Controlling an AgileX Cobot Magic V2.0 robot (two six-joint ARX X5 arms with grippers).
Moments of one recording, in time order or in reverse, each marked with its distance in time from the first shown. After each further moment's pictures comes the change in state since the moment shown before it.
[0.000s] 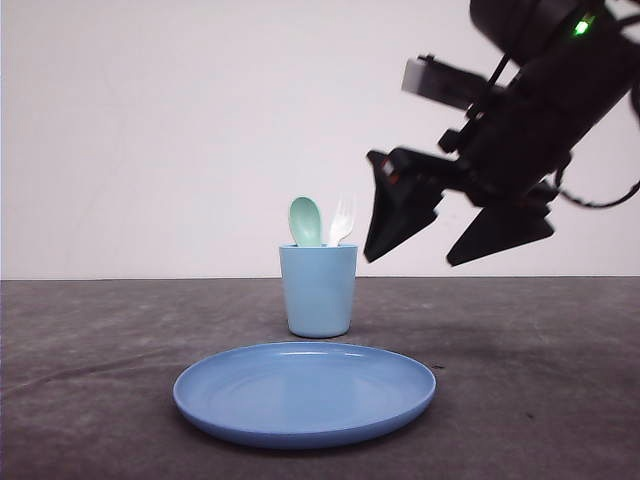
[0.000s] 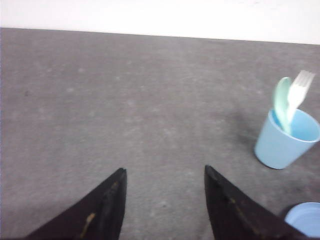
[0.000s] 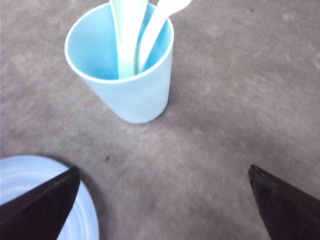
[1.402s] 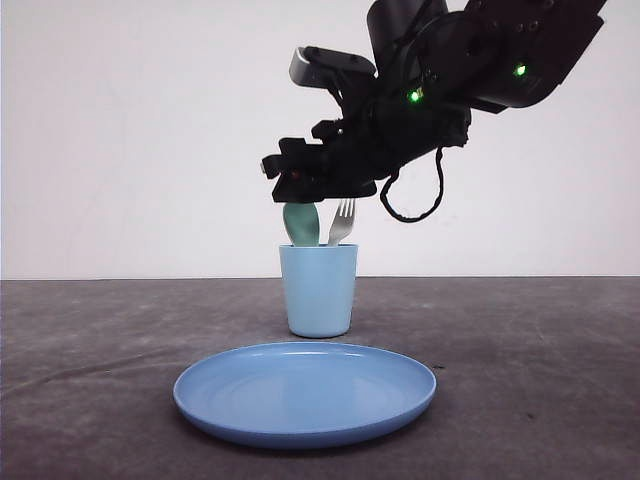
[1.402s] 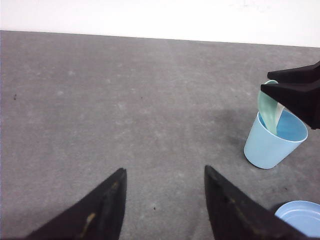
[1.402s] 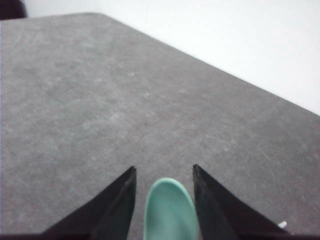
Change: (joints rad) left arm 0.000 -0.013 0.000 0.007 0.049 -0.003; right arm 0.083 0.354 0.289 0.523 0.009 -0.193
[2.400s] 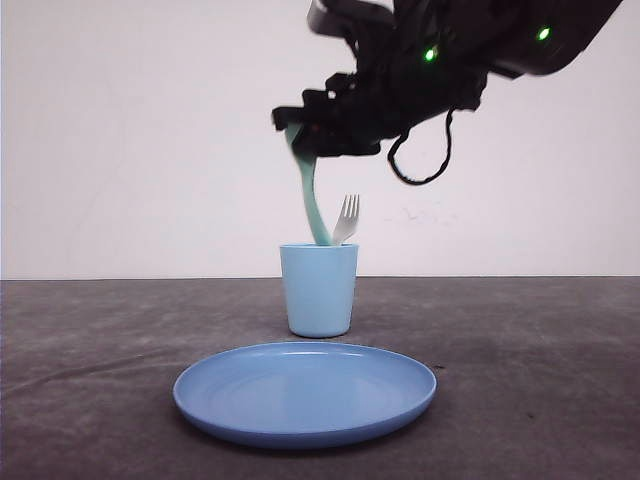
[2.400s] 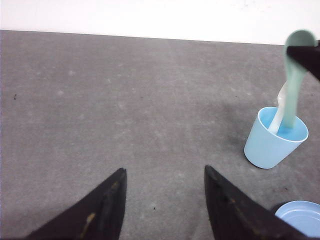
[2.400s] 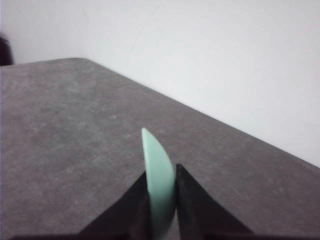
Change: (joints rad) left arm 0.000 0.000 0.000 0.000 0.000 0.000; right arm -0.008 -0.048 -0.014 0.082 0.028 0.006
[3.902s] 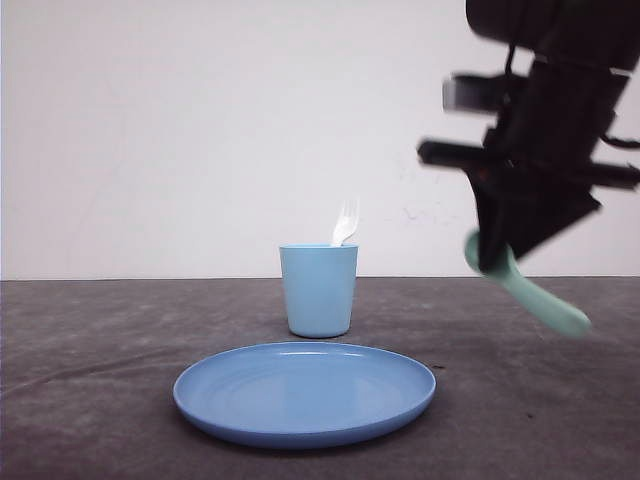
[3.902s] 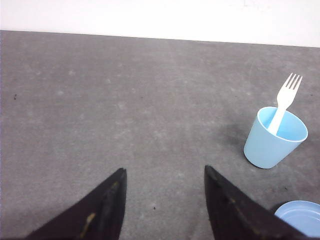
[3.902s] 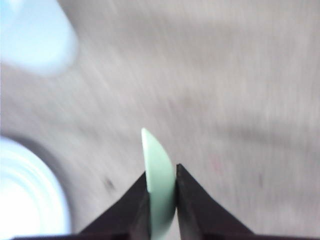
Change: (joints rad) left arm 0.000 0.000 0.000 0.000 0.000 0.000; right arm -0.085 -0.378 -0.106 -1.115 0.151 0.437
